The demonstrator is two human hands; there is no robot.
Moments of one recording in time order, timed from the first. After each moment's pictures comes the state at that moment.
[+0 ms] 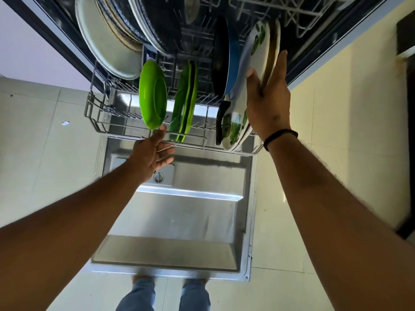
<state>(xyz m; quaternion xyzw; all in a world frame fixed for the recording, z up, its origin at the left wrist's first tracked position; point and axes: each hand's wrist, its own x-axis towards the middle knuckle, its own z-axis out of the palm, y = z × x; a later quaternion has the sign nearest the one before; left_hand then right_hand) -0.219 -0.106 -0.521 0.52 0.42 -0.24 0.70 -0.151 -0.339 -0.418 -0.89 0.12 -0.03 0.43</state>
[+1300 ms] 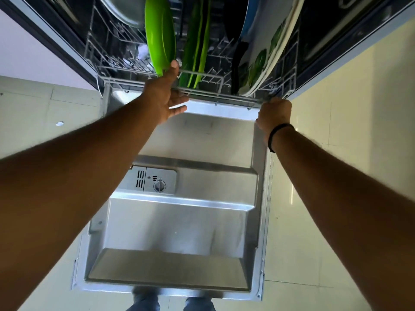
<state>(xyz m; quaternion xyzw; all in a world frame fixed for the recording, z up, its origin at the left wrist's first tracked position) -0.077 -0.127 -0.540 0.57 0.37 -0.22 0.70 -0.106 -0.358 -0.541 -0.95 0.16 0.24 0.11</state>
